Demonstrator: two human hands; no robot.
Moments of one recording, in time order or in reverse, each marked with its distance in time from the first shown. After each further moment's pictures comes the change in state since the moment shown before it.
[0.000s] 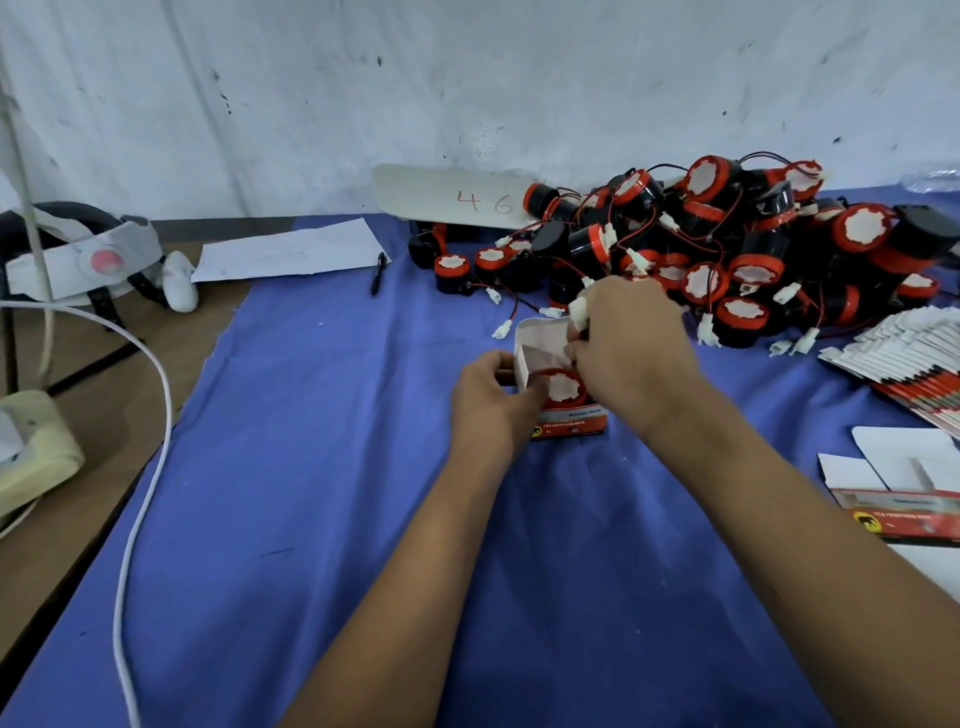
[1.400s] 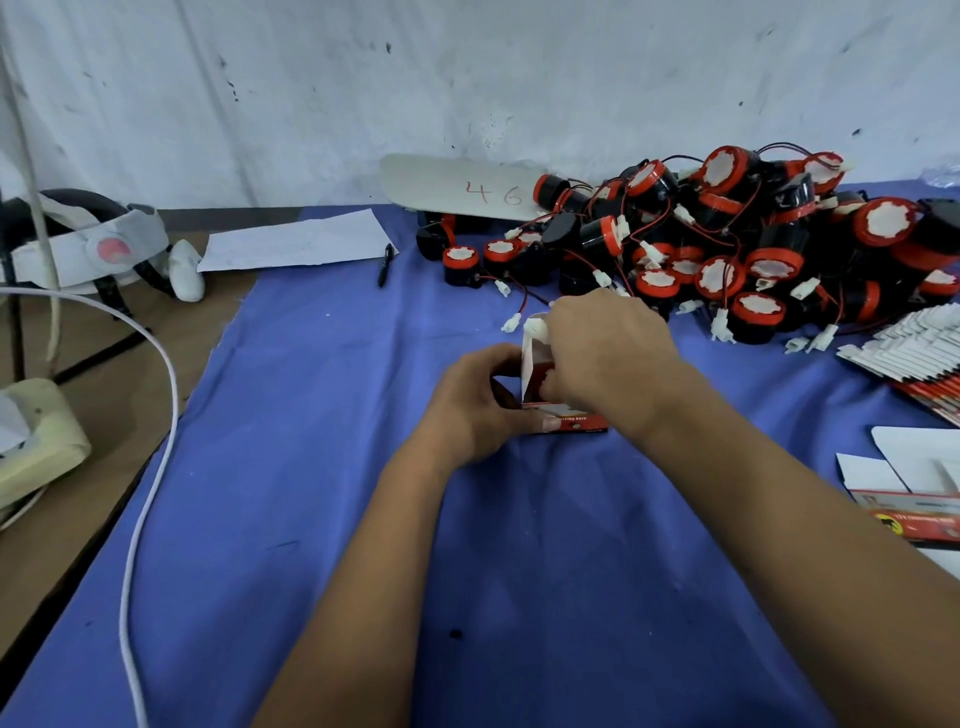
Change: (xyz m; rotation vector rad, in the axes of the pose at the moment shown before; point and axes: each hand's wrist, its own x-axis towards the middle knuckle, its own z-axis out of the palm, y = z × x) left_hand 0.006 -0.005 -0.045 0.134 -0.355 0.210; right_hand 0.007 -0.019 0.017 -0.230 -0.147 -0.144
